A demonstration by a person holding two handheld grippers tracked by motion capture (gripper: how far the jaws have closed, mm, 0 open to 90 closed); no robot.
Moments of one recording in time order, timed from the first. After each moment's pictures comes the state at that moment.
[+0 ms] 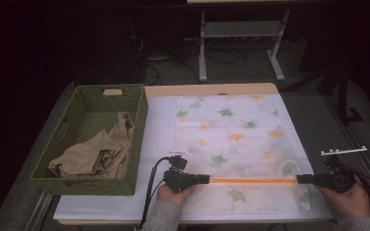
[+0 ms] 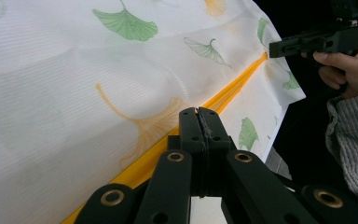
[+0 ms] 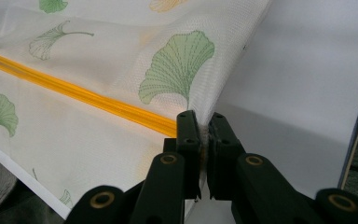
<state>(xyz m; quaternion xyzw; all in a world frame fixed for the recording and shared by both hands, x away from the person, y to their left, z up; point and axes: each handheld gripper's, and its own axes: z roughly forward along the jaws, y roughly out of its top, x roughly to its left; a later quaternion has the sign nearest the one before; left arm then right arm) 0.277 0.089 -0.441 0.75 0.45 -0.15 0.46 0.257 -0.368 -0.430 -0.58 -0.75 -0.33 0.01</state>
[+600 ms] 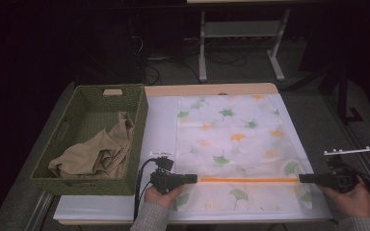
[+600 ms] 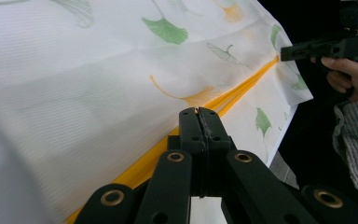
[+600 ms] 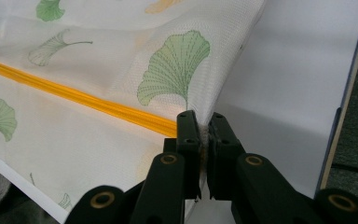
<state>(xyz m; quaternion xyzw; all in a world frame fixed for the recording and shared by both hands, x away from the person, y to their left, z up) 0.272 0.124 -0.437 0.74 0.47 -0.13 0.46 0.255 -0.374 -0.428 -0.59 -0.74 -0.33 0.00</state>
